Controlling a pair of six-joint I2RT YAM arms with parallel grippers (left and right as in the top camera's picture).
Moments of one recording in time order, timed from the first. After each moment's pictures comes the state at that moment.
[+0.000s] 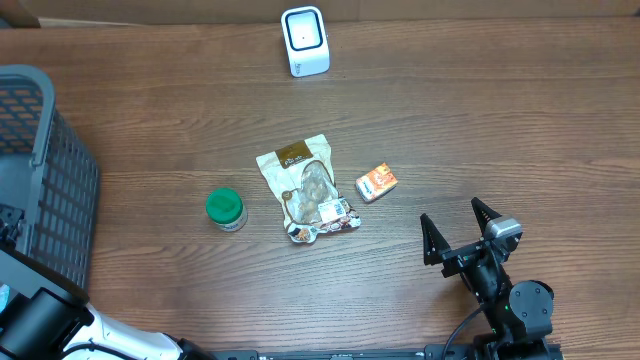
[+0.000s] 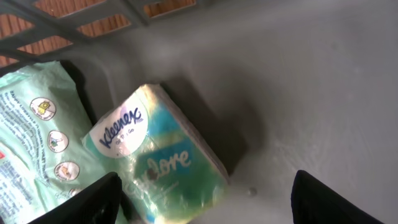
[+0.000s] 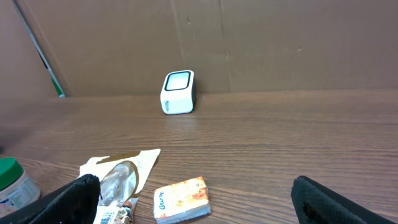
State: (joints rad) left arm 0.92 1.94 1.44 -0.78 -0.24 -0.39; right arm 0.15 0.01 0.03 -0.06 -0.20 0.16
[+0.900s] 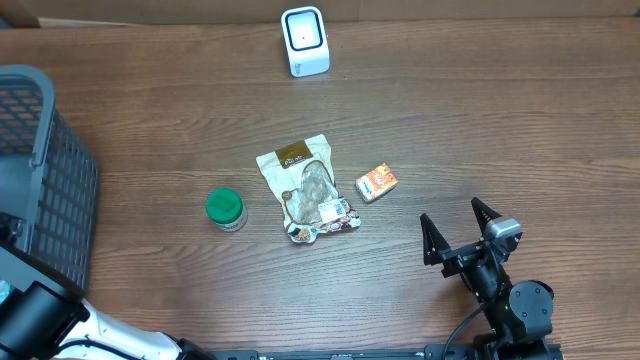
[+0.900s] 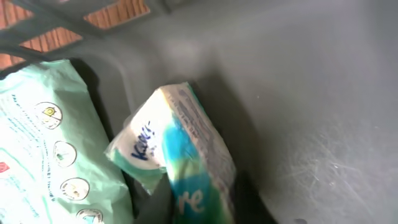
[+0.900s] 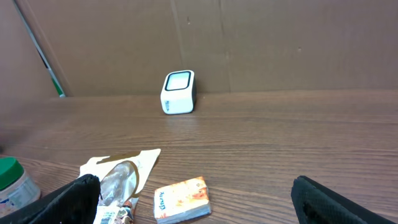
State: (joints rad) left arm 0.92 1.98 1.40 -0.73 -0.33 -0.36; right arm 0.15 0.01 0.03 -0.07 -0.20 0.16
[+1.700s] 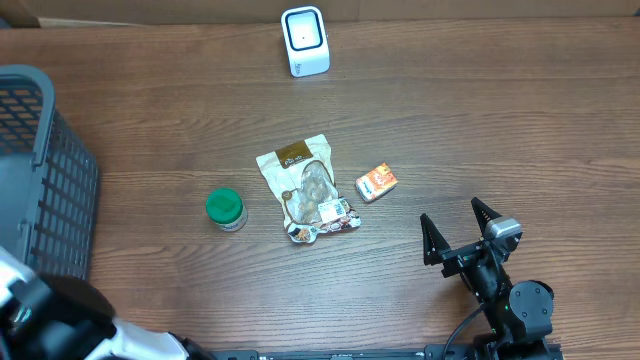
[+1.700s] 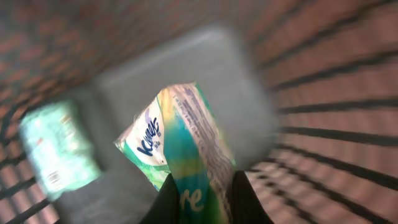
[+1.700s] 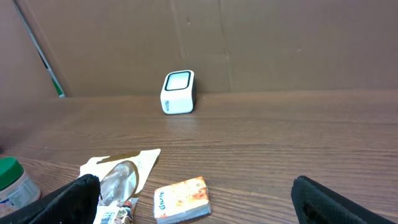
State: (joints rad) left arm 0.78 1.77 2.00 -1.27 -0.04 -0.37; right arm 0.15 0.01 0.03 -0.06 -0.20 0.16
